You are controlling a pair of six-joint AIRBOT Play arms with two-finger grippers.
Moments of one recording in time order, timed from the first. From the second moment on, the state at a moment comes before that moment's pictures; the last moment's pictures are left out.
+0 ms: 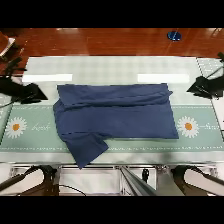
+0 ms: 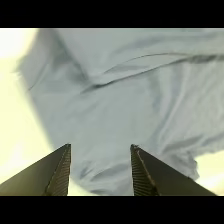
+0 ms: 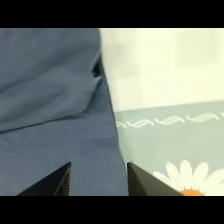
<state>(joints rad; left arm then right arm) 0.32 -1.22 1.13 1.12 -1.44 -1.30 -0.38 -1.27 1.20 -1.19 1.32 1.42</state>
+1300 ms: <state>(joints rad) 0.31 -0.96 0.35 0.94 -1.19 -1.45 -0.43 -0.64 0.51 -1.07 1.27 1.45</state>
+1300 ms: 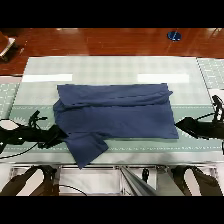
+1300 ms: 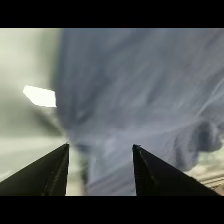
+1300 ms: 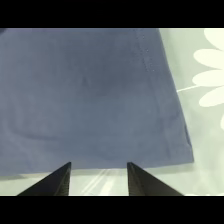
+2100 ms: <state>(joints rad) 0.13 -1.05 0.33 0.81 -1.02 -1.41 -0.52 -0.80 0.46 -1.38 1.33 1.59</state>
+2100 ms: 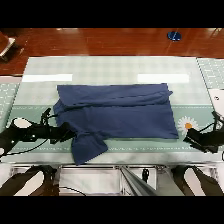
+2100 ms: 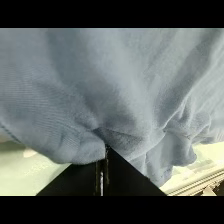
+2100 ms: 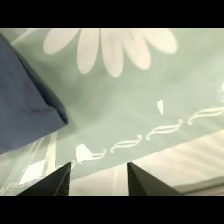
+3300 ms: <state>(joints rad) 0.20 -1.05 0.45 0.77 -1.07 -1.34 -0.50 -1.17 0.60 -0.90 1.19 1.29</state>
